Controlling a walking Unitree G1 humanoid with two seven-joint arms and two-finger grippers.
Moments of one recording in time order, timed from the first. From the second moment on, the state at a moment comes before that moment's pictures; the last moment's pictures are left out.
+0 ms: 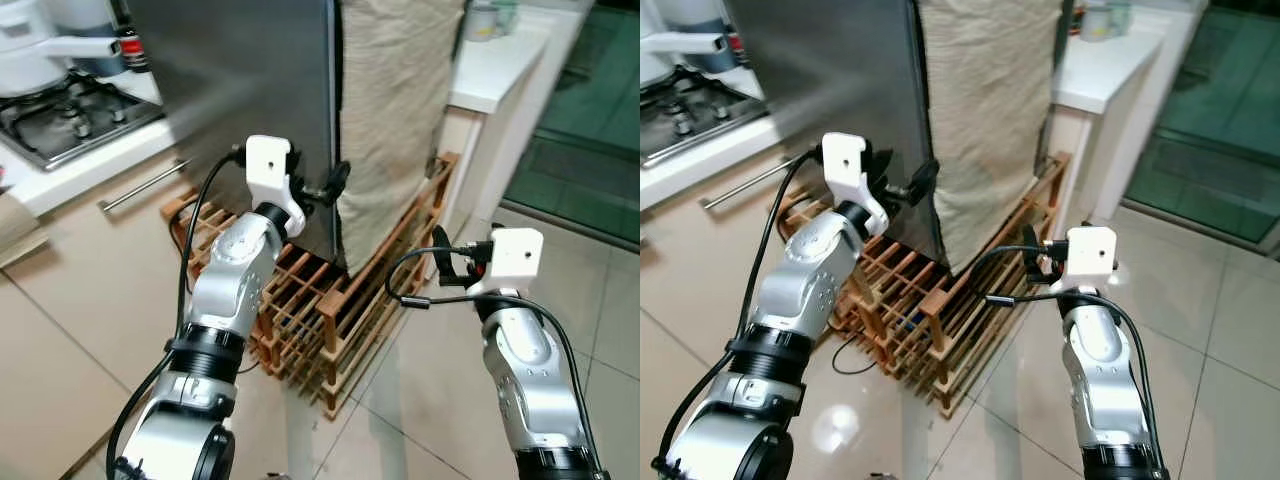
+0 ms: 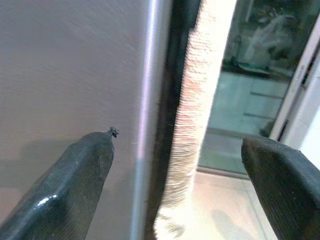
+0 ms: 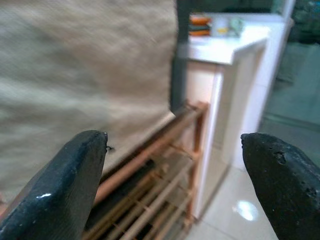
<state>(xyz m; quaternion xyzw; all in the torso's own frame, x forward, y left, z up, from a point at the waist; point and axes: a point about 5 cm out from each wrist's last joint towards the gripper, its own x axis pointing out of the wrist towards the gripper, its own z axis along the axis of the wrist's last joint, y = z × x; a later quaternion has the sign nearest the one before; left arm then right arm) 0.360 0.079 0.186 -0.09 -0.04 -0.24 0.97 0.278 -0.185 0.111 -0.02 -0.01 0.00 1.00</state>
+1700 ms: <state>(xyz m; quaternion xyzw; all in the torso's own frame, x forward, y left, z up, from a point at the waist) 0.371 0.017 0.198 -0.15 -0.01 -0.35 0.92 0.264 -0.176 0.113 -0.02 -0.02 0.00 1.00</state>
